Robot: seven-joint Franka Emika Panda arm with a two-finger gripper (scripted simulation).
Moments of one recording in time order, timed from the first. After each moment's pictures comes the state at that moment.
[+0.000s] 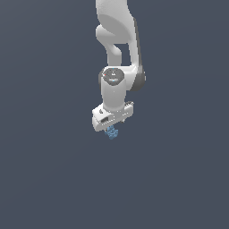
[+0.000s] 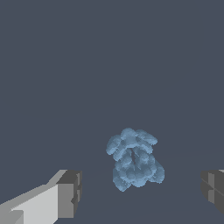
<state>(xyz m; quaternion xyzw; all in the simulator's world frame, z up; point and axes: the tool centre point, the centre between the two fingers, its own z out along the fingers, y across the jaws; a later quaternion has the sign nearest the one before) -0.019 -0.003 0.114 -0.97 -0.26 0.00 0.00</state>
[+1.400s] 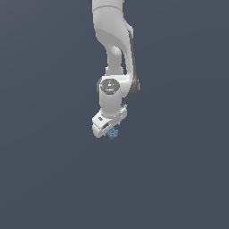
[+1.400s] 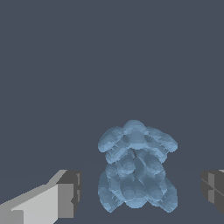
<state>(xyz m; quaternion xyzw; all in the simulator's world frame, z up) -0.027 -0.016 0.068 -0.93 -0.37 0.00 0.00</state>
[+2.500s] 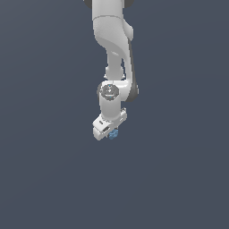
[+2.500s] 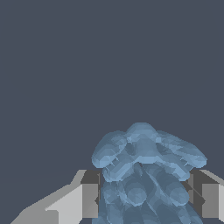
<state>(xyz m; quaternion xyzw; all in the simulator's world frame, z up) -0.026 -0.017 0.043 -0.93 -0.37 0.00 0.00</state>
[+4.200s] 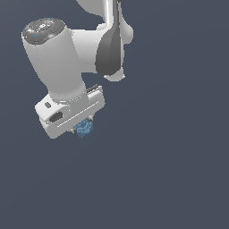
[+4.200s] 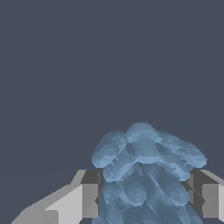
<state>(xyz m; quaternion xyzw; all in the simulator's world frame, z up) 0.072 -0.117 0.257 -0.93 -0.37 0.00 0.00</state>
